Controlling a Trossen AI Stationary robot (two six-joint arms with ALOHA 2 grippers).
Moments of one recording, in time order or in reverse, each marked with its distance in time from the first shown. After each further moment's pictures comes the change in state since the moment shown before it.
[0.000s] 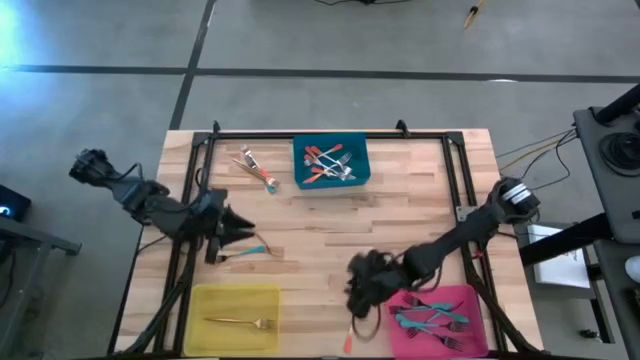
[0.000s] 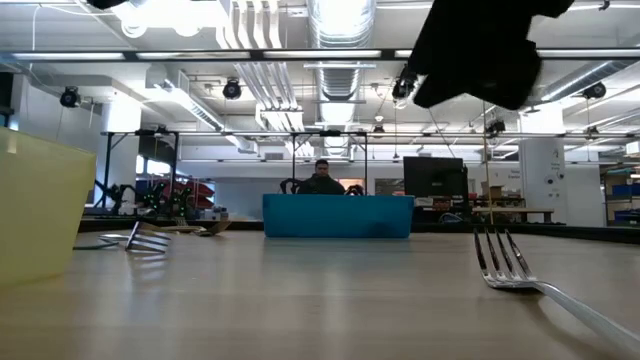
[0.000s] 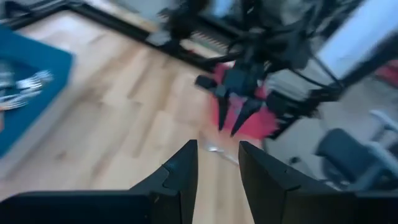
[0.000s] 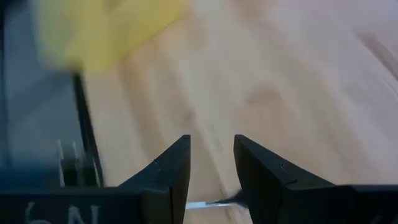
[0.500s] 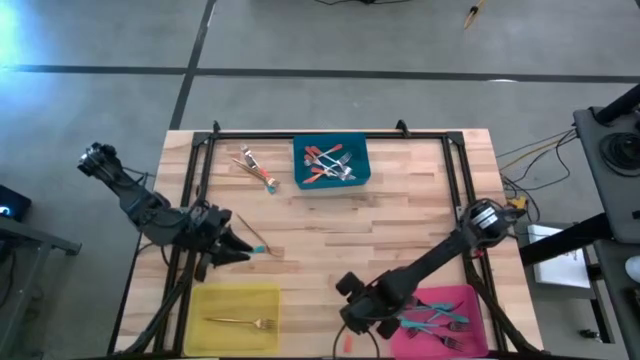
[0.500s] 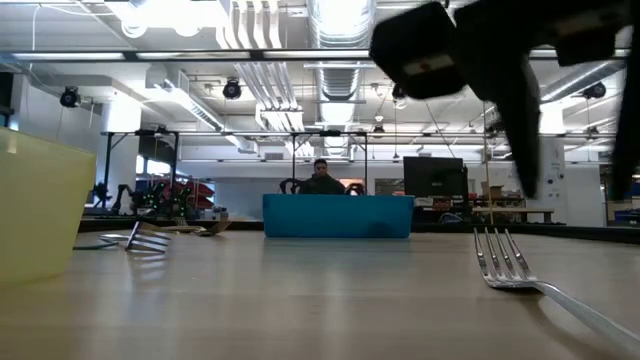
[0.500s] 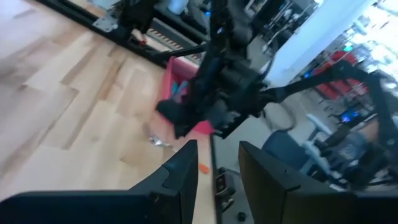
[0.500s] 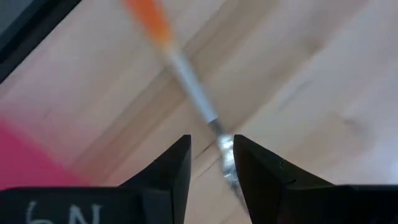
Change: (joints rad) left arm -0.149 -0.007 -0.120 0.234 -0.001 -0.107; right arm 0.033 0.283 0.336 -0.434 -0.284 -1.198
